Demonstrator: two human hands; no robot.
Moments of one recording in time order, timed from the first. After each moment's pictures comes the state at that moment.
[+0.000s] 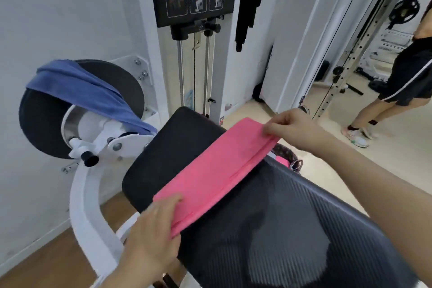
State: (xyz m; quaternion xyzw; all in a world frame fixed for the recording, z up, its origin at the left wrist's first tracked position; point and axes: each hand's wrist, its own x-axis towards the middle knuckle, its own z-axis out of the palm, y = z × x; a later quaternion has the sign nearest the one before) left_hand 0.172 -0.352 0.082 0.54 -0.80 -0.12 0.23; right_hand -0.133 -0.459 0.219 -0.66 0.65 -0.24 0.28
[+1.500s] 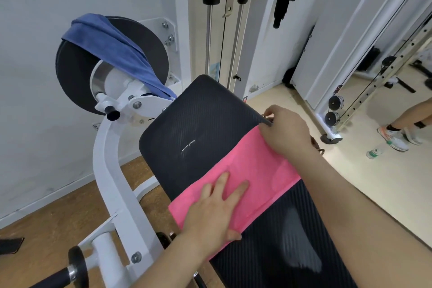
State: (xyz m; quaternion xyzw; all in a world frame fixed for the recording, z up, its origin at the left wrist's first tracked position) left_hand 0.072 -0.323 0.051 0.55 -0.81 -0.18 0.05; right_hand -0.092 -0.456 0.143 -0.68 0.71 -0.16 0.08
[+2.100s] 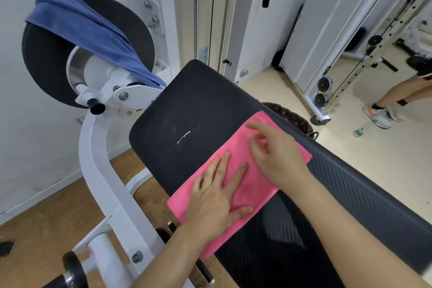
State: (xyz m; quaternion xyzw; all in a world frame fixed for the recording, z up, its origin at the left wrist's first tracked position) left_hand 0.078 -0.339 0.018 0.54 -0.82 -0.15 0.12; right_hand -0.078 -0.394 0.107 -0.71 0.62 -0.27 0.19
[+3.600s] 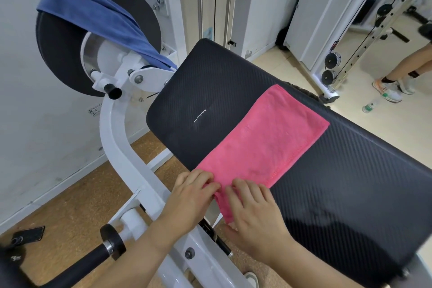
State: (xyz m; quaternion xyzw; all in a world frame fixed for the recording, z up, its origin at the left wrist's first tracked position) left_hand 0.177 -0.303 -0.028 0.47 -0.87 -0.05 0.16; right_hand -0.008 -0.257 0.015 -0.83 0.55 -0.06 0.00
